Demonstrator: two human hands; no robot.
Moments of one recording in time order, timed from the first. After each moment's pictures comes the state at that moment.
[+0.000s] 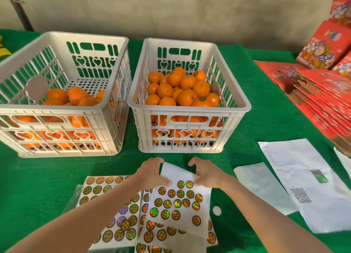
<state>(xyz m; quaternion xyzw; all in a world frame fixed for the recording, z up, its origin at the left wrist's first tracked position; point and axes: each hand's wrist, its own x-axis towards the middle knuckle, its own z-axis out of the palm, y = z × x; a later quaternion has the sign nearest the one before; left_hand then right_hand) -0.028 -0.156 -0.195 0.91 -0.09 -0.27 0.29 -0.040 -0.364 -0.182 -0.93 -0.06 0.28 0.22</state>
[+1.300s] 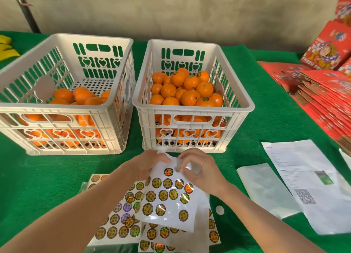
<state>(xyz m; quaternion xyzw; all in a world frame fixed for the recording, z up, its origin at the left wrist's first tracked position) -0.010 -0.146 -0.176 0.62 0.07 -0.40 0.67 -0.067 -0.335 -0.161 -0.86 -0.23 -0.08 0.46</state>
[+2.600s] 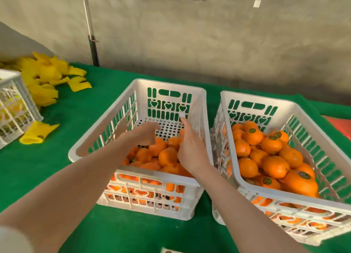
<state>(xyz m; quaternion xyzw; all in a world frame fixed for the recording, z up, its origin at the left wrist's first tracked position) 0.196 0.112 -0.075 0.98 -0.05 -0.10 0.14 0.136 -0.056 -0.078 -0.92 -0.15 -0.09 0.34</state>
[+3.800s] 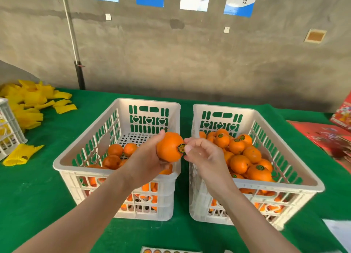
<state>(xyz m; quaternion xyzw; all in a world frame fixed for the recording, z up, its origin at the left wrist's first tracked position) 0.053 0.010 -0.009 0.51 0.01 -0.20 0.83 0.027 -0.148 -0.005 -0.73 -0.13 -0.08 0.66</state>
